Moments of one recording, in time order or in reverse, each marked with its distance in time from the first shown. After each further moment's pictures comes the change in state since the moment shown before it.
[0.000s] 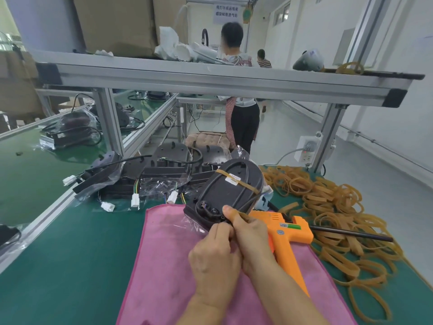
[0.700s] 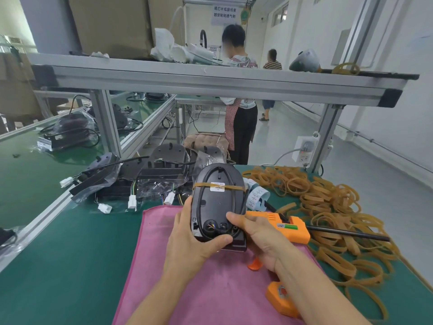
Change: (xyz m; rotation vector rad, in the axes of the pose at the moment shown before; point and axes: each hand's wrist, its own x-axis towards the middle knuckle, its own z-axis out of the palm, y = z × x) left_hand 0.025 -0.054 -0.010 -0.535 -0.368 -0.350; right_hand 0.011 -0.021 -0.037 -0.134 -0.314 0.195
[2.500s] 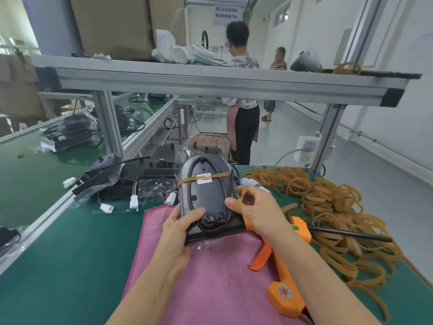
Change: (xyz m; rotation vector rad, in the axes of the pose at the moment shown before) left_hand 0.019 0.014 -0.008 -0.859 0.042 -0.446; right_hand 0.009 -0.032 0.002 -0.596 0.182 -0.491
